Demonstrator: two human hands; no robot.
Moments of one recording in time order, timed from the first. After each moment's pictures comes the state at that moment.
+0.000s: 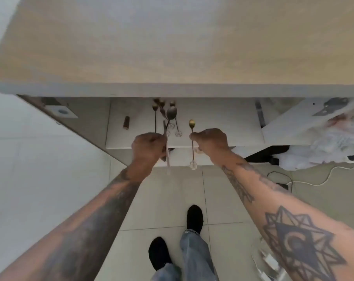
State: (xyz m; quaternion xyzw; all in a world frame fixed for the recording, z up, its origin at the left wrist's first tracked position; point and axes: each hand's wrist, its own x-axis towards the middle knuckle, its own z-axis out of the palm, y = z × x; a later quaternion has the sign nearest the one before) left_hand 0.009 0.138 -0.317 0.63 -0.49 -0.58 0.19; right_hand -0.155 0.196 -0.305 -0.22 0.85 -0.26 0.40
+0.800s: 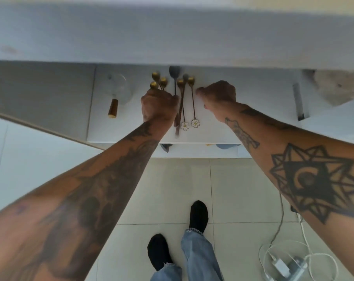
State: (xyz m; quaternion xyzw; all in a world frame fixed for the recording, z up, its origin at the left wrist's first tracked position) left_hand -0.082 0.044 -0.381 0.68 -0.64 -0.34 0.13; right_hand -0.215 0.073 -0.385 -0.24 0.89 -0.25 0.31
